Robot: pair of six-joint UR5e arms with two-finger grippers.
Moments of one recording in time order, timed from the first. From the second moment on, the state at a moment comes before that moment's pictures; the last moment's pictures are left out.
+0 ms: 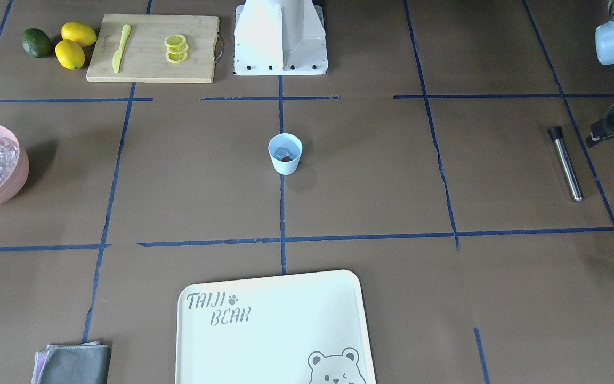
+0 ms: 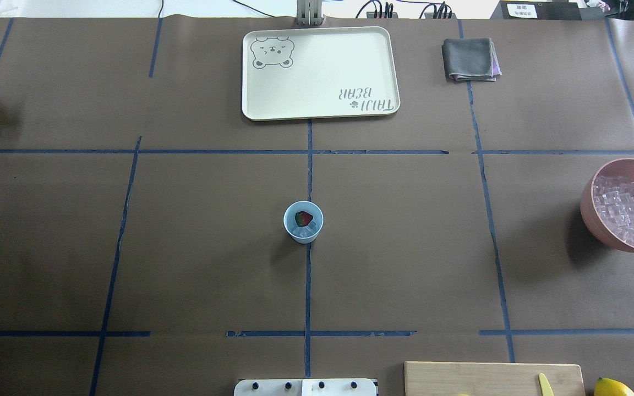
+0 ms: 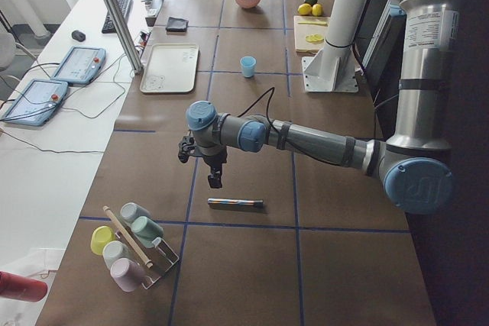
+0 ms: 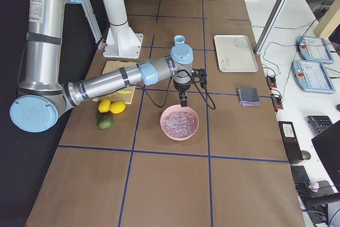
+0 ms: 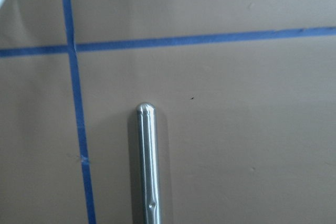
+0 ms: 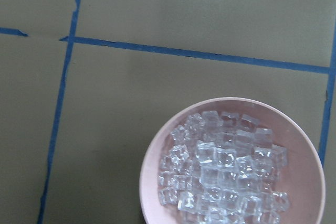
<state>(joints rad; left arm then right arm) -1.36 -1.55 -1.78 -1.56 -2.39 -0.18 1.30 -1.72 2.03 -1.52 2.35 0.31</state>
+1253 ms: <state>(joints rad) -1.57 -1.39 -1.83 -1.52 -2.34 0.04 1.56 -1.78 1.83 -1.77 2.38 -0.26</state>
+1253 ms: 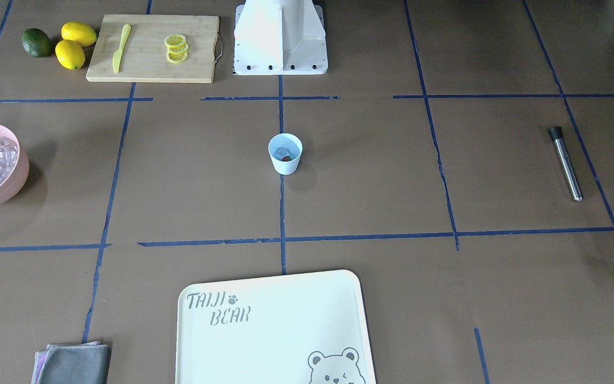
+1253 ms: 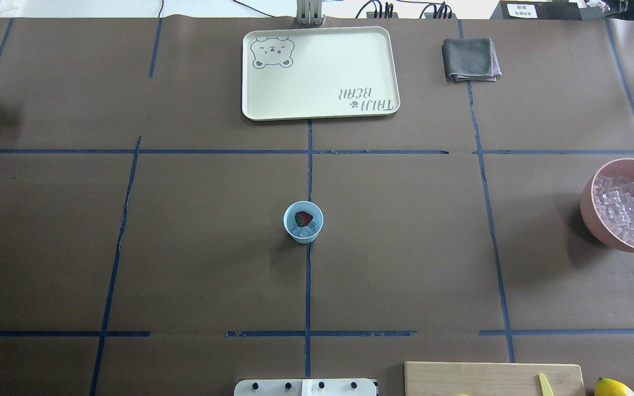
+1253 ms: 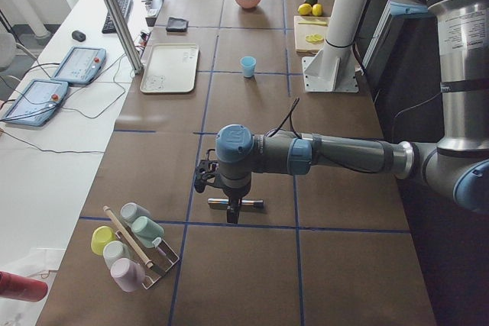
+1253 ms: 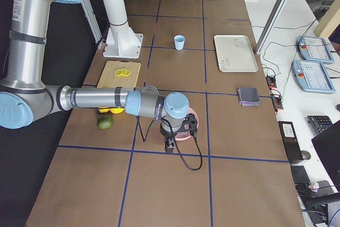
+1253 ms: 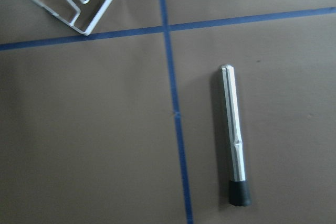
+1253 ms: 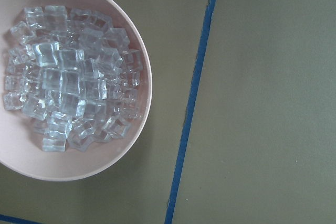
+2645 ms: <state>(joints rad) -1.51 -1.49 -1.82 -1.42 -2.38 -0.02 1.59 -1.83 1.91 -1.76 2.36 -0.29</state>
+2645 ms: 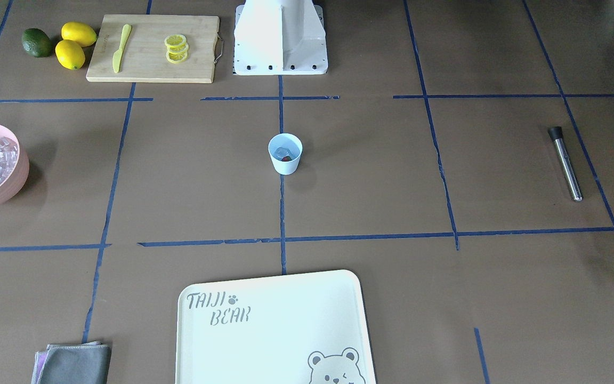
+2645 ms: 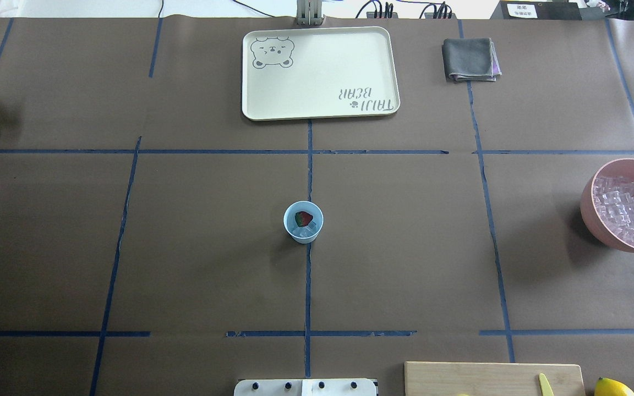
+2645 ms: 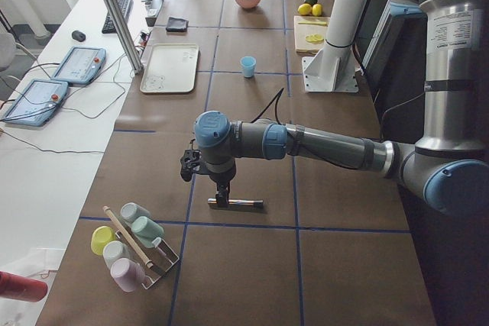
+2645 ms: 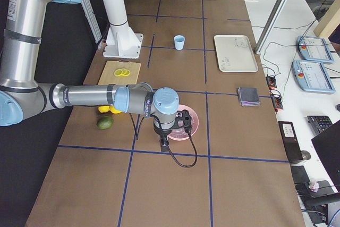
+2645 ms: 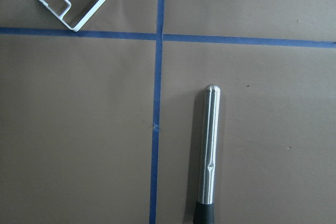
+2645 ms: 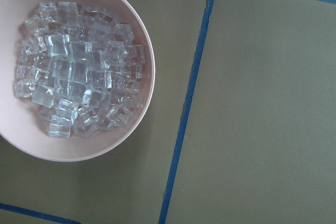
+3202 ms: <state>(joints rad) -1.51 -1.47 -1.88 -1.33 -2.38 0.02 1.58 -1.82 1.89 -1.76 2.36 -0.28</state>
